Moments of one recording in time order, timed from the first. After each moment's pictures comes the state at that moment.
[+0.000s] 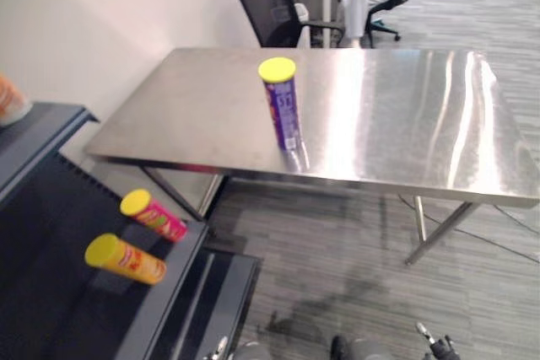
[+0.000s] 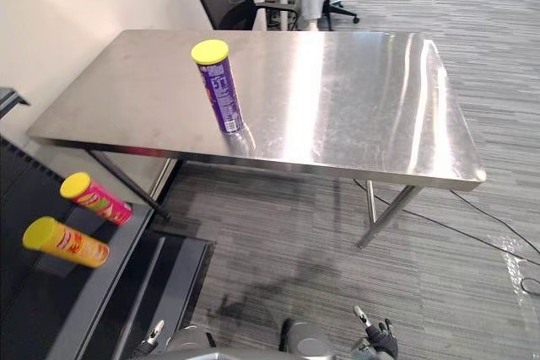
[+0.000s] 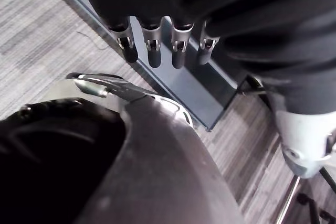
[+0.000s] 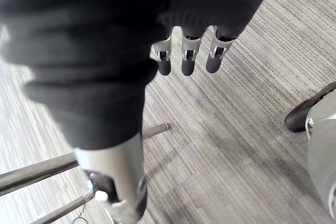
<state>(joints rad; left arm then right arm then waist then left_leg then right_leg) 0.26 0.08 0.13 0.98 -0.43 -0.10 -0.02 0.20 -0.04 -0.33 0.88 0.57 -0.19 -0.08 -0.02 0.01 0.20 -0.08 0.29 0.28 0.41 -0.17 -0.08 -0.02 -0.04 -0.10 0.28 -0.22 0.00</state>
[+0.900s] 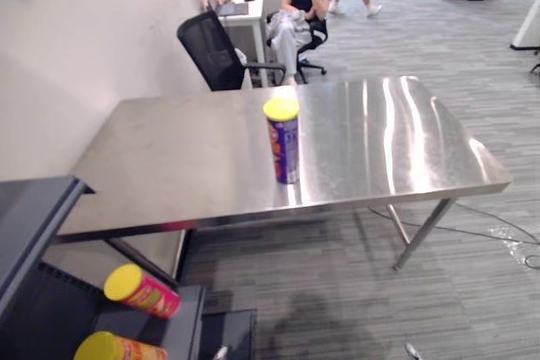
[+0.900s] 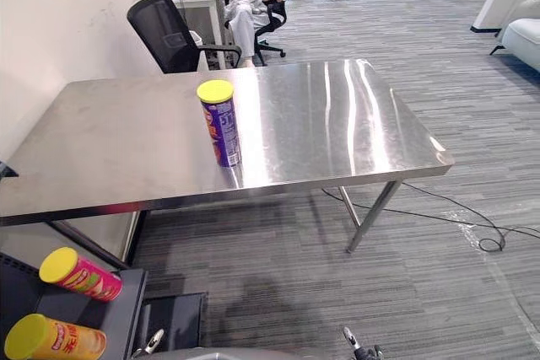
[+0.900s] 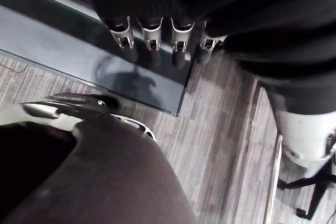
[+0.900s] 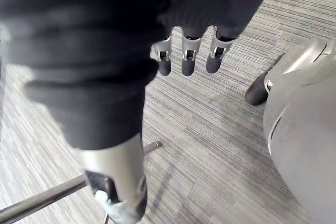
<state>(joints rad) 0.24 0.12 0.08 1.09 -0.35 -0.14 0.00 0.21 0.01 -0.34 1.04 0.59 -0.28 -0.09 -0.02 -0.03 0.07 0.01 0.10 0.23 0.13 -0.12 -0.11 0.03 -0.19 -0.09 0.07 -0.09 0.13</state>
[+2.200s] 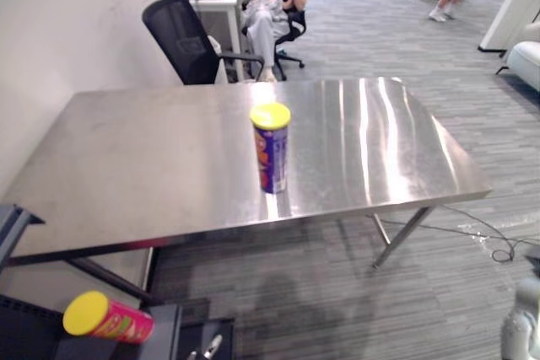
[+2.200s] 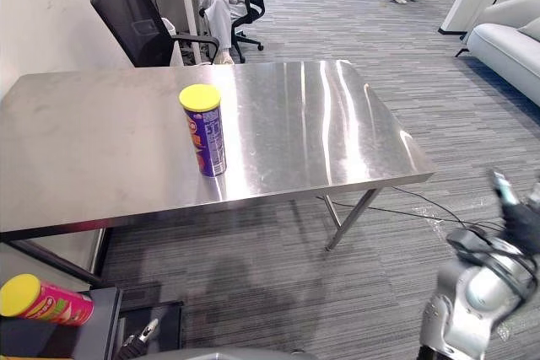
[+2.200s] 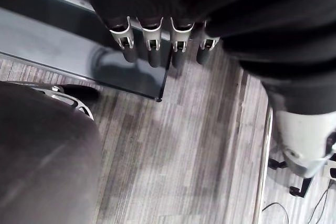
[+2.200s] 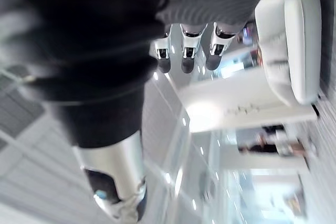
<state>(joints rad) 0.28 0.12 0.16 0.90 -0.25 -0.08 0.03 0.08 -0.22 -0.47 -0.24 0.37 -0.28 -0.18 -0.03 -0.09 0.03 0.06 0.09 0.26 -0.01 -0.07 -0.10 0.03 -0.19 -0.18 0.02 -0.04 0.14</state>
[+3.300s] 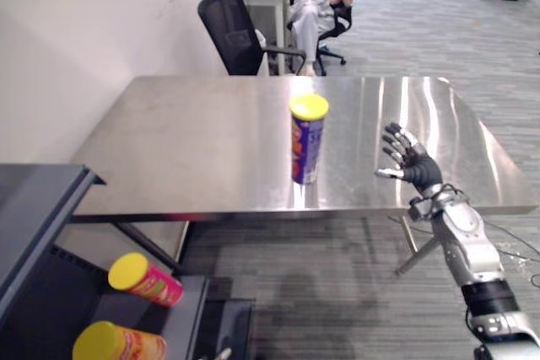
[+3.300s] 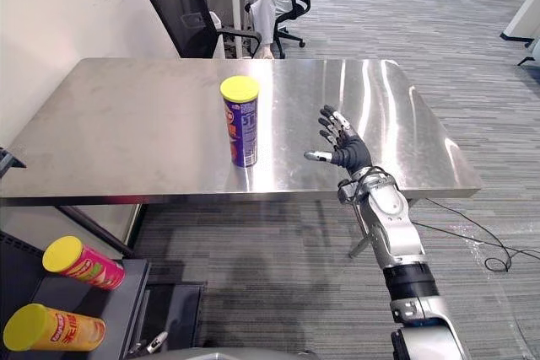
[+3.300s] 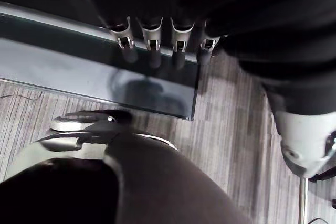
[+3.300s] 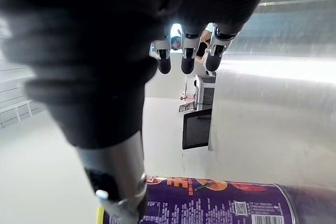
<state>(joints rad) 0.26 0.16 0.06 0.99 -0.14 -0.09 0.03 -0.34 -0.43 0.03 0.18 0.41 -0.05 0.20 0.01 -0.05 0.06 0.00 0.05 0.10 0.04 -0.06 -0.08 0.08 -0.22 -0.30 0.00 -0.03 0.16</state>
